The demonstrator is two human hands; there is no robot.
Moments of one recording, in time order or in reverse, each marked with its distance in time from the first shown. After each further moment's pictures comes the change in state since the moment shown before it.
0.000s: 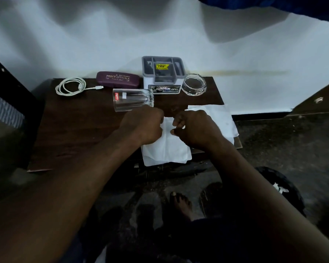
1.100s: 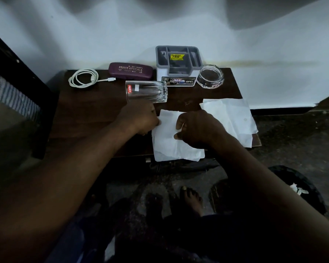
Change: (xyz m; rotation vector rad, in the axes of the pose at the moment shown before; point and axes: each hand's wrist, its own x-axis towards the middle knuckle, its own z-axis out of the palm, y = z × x) left_hand 0.000 -0.037 -0.005 -0.438 -0.168 -0.372; right_hand 0.010 -0.019 0.017 -0.104 -0.213 -0.006
